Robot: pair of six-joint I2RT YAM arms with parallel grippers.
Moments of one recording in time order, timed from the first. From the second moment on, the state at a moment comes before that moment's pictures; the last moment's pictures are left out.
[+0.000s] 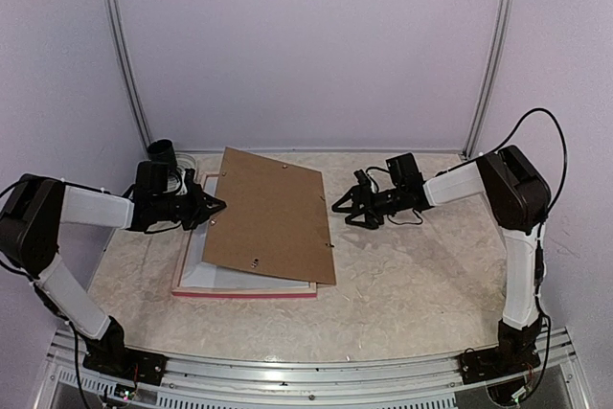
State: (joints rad) left arm -0.21 1.59 0.74 0.26 0.59 -0.82; right arm 0.43 2.13 1.27 0.14 -0.84 0.62
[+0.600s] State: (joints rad) left arm -0.20 1.70 0.72 0.32 0.55 -0.77; right arm 0.45 2.20 1.32 0.16 -0.86 0.66
